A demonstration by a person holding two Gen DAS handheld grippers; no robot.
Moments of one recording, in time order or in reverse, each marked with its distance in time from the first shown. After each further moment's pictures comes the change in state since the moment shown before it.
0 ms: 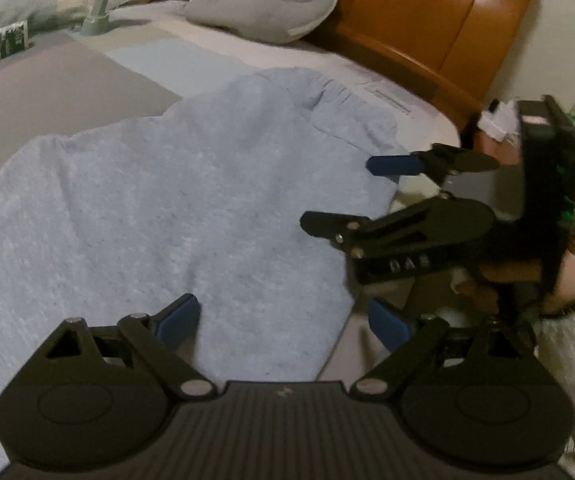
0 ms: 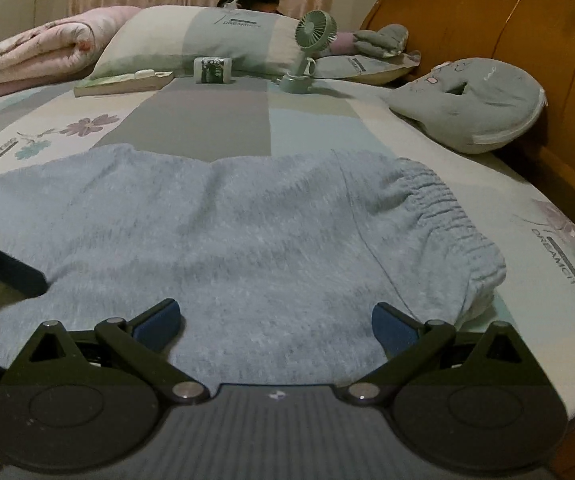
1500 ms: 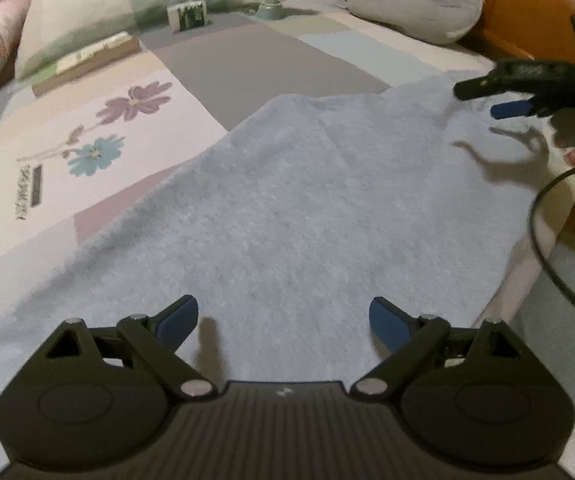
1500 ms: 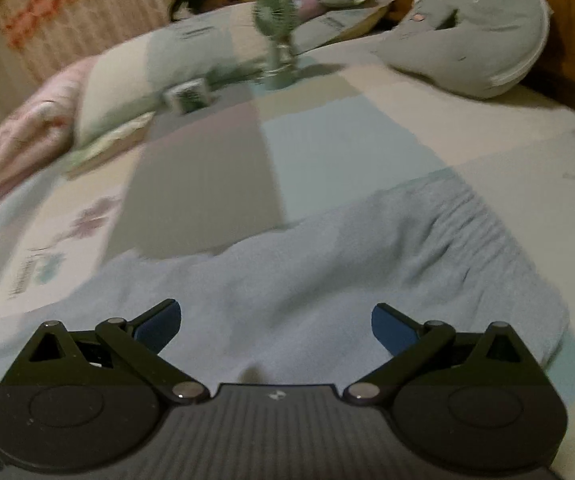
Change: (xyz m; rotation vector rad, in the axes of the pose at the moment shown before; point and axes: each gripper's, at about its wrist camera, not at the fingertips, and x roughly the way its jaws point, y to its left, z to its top) left arm -0.080 0.061 -0.049 -0.120 0.039 0.431; right arm 0.030 -0.033 0.073 0.344 0.118 0.210
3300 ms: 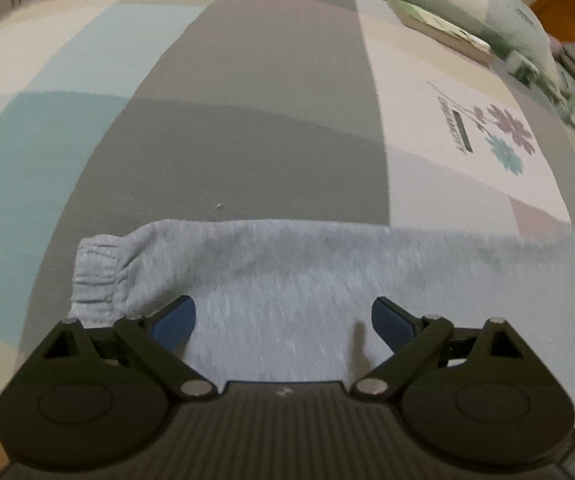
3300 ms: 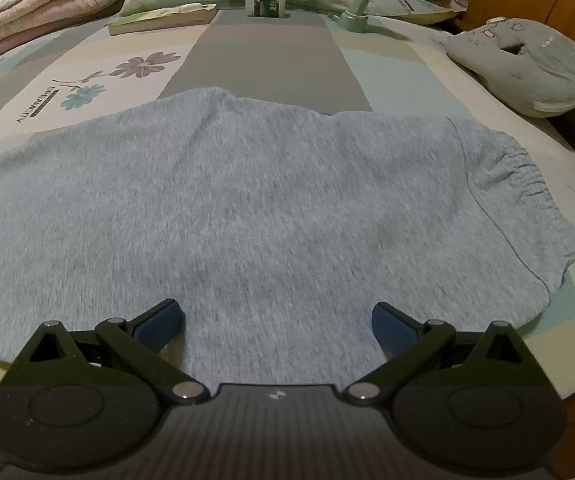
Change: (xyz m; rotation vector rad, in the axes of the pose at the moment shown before) left arm -0.099 0.290 -0.135 -0.684 0.084 0.225; right arm 0.000 0.101 -0.084 -0.337 0.139 -0.190
